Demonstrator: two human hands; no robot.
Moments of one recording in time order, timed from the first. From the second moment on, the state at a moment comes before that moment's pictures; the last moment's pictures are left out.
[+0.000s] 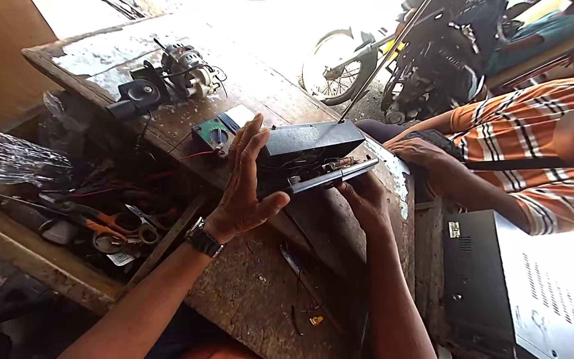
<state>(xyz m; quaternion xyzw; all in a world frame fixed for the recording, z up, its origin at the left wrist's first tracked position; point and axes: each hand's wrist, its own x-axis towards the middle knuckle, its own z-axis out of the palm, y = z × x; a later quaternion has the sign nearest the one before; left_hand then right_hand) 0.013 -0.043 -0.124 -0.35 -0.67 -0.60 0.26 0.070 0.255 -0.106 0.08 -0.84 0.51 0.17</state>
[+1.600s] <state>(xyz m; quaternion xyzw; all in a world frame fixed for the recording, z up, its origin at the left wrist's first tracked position) 0.011 -0.035 -0.105 -0.21 -0.70 -0.66 0.18 0.042 0.268 -0.110 0.06 -0.73 0.64 0.24</state>
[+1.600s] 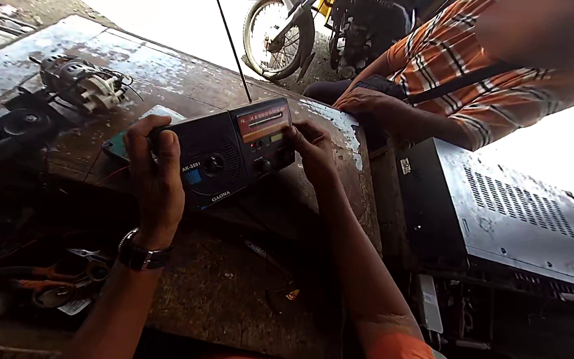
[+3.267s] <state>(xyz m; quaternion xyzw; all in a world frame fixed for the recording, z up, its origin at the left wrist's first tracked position) 0.032 -0.021 -0.122 -0.26 -0.67 -0.63 0.28 0.032 0.245 -0.095 0.09 -0.71 0.66 0.23</state>
